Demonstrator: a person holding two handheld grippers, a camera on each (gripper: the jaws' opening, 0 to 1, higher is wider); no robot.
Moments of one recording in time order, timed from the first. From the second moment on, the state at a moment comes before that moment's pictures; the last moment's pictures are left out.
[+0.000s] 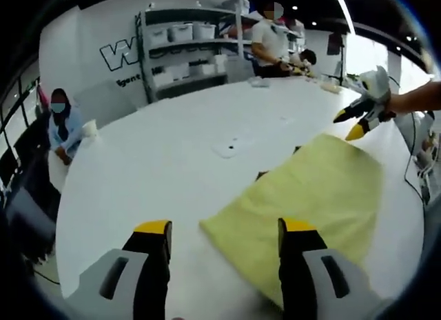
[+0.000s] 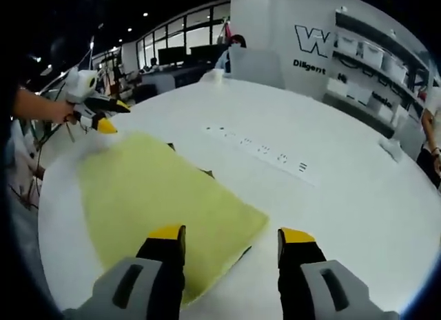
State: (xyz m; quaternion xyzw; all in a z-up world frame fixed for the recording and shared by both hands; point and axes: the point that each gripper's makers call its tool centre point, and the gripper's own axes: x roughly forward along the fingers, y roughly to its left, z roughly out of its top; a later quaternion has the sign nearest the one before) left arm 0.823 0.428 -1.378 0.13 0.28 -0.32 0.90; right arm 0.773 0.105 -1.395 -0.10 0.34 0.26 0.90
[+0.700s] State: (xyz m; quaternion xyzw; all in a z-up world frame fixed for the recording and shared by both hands) left arm 0.771 0.437 -1.385 0.10 0.30 -0.32 0.89; right arm 0.736 0.106 -1.392 -0.08 0.33 0.27 0.90
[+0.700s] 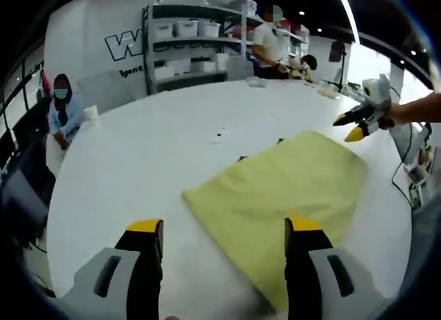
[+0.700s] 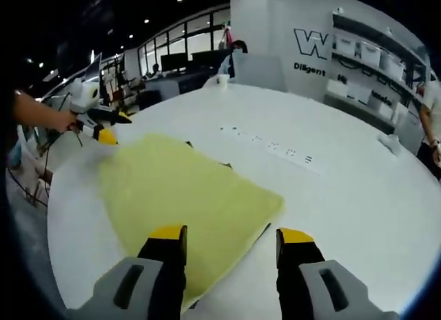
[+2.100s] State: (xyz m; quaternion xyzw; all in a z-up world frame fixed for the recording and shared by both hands) left arm 0.686 0.448 -1.409 0.11 0.33 -0.34 0.87; right arm 0.651 0.113 -1.426 -0.08 0.38 0.28 0.88
